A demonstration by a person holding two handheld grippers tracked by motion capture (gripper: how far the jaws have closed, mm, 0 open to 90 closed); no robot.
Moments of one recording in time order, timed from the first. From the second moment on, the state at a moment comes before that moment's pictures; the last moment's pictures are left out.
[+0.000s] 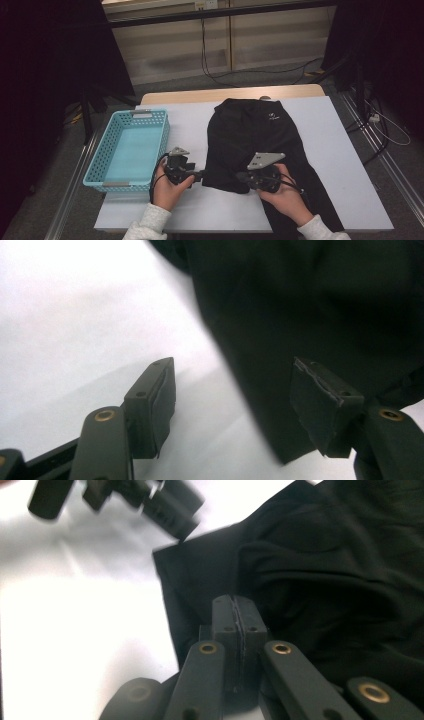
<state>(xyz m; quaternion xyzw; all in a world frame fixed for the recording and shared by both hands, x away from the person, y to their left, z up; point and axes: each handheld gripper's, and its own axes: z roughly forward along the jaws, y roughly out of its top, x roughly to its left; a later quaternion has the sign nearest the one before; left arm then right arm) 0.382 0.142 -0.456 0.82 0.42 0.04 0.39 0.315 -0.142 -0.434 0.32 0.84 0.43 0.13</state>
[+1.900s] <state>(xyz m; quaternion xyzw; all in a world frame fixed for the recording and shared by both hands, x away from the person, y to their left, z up) 0.399 0.080 -0.458 0.85 0.38 0.01 0.37 0.285 -0.190 -0.444 0.38 0.81 0.42 0.14</state>
